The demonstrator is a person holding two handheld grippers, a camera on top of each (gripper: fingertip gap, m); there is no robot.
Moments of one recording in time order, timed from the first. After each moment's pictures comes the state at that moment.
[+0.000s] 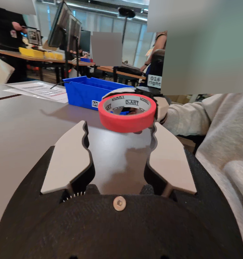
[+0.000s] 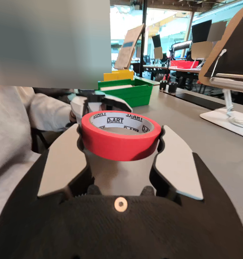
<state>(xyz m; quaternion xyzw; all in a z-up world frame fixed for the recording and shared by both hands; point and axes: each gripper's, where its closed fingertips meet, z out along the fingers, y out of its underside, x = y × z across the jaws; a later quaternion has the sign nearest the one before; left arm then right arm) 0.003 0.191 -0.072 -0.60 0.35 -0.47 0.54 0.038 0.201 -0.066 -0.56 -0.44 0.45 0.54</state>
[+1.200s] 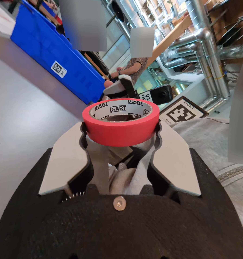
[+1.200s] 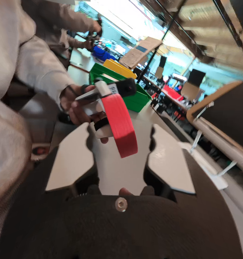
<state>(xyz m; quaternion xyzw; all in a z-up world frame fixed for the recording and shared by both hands) 0.022 0.181 -0.095 -0.62 0.20 -0.69 0.32 0.037 0.181 -0.072 -0.43 -0.57 0.32 0.62</state>
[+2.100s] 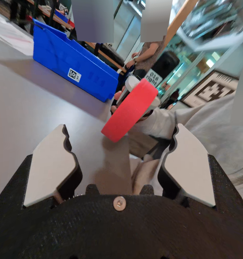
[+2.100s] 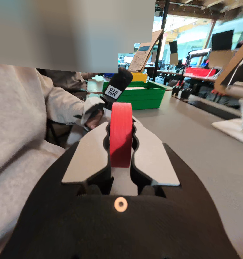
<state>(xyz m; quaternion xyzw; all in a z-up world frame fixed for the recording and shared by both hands) 0.019 0.186 -0.104 -0.65 0.28 -0.59 0.39 0.044 0.185 -0.067 -0.51 -0.48 0.47 0.54</state>
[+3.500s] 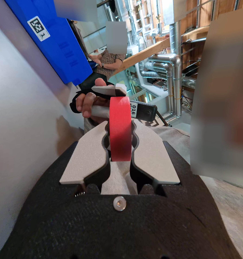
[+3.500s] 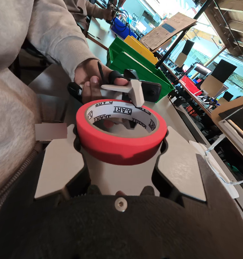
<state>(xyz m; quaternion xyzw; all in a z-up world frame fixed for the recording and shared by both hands) 0.018 0.173 -0.100 -0.60 0.12 -0.77 0.16 0.014 0.161 -0.116 -0.42 -0.65 0.27 0.57</state>
